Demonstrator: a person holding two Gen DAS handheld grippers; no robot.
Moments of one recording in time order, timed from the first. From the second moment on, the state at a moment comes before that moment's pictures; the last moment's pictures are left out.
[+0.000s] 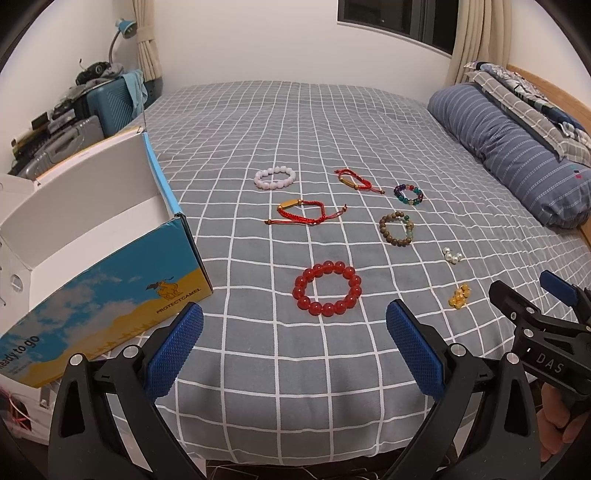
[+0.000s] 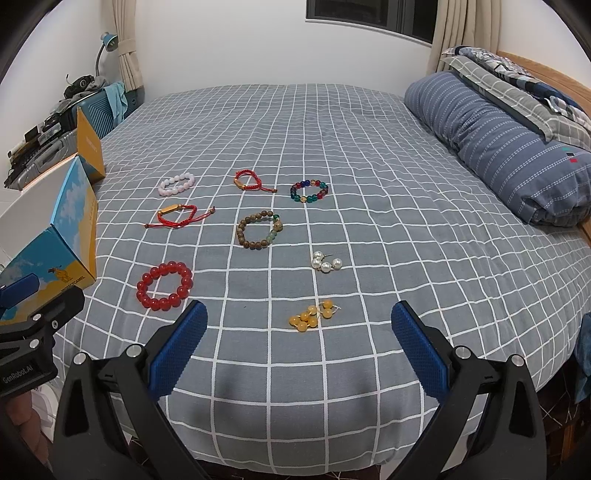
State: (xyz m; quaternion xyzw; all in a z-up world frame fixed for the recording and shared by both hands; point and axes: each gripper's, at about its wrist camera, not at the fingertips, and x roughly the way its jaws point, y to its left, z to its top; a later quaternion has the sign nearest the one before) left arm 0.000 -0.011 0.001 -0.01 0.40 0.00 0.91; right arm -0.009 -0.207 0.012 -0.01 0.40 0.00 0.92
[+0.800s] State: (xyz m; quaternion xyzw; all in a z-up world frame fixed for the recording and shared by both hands) left arm 0.047 -0.019 0.001 -0.01 0.41 -0.01 0.91; right arm 0.032 -0.219 0.007 0.00 0.41 -0.01 0.91
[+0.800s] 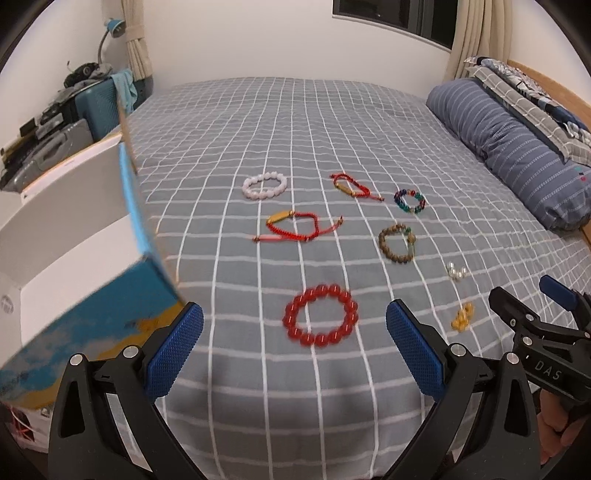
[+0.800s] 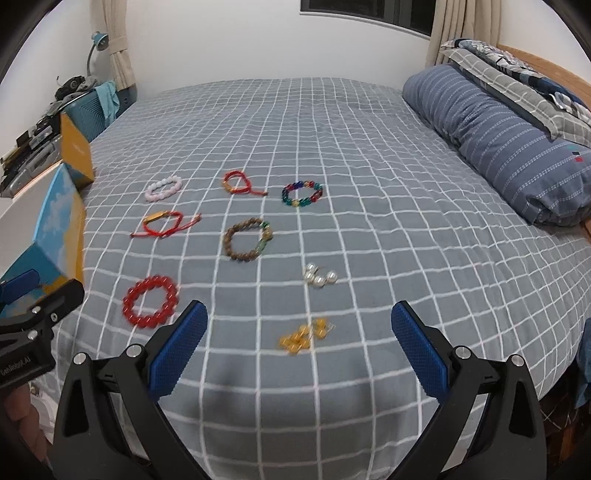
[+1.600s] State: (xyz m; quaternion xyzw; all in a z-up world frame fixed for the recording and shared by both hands) left arm 0.234 -0.020 -0.096 0.00 0.49 -0.01 0.87; right arm 0.142 -0.247 -0.081 0.00 0.52 0.00 0.85
